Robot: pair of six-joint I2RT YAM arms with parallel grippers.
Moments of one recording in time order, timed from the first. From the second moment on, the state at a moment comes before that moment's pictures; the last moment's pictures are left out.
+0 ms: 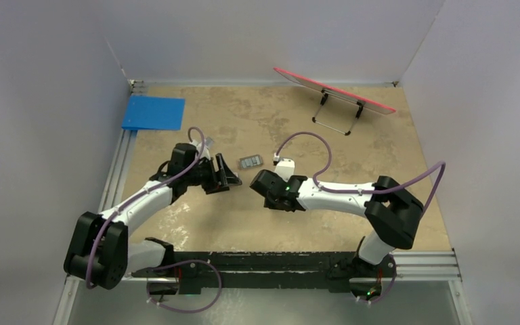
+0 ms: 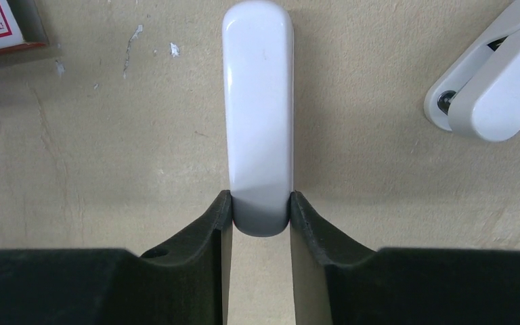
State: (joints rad) left arm -0.32 1.22 0.58 -0.09 0.57 -0.73; right arm 1.05 1.62 0.98 -0.55 0.44 1.08
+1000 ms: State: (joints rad) left arm -0.56 1.57 0.43 0.46 0.67 -0.89; right arm 0.98 1.42 0.78 -0.28 0.24 1.17
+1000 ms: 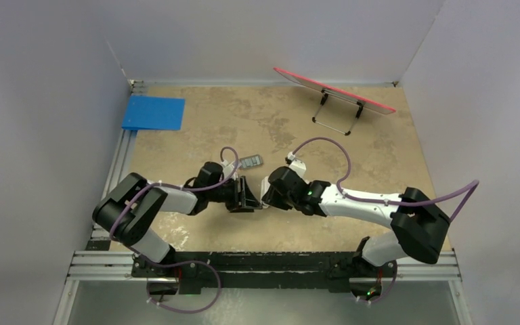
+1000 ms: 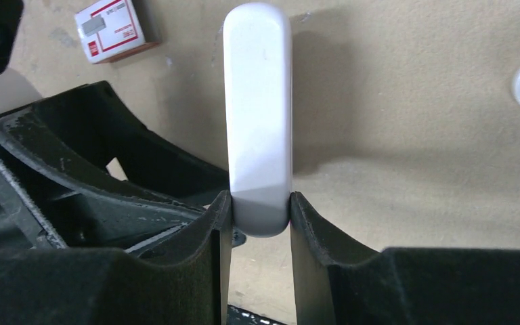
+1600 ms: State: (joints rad) left arm -0.58 1.68 0.46 0.59 0.66 -0.91; right arm 0.92 1.42 0.76 -0.19 0.15 1.14
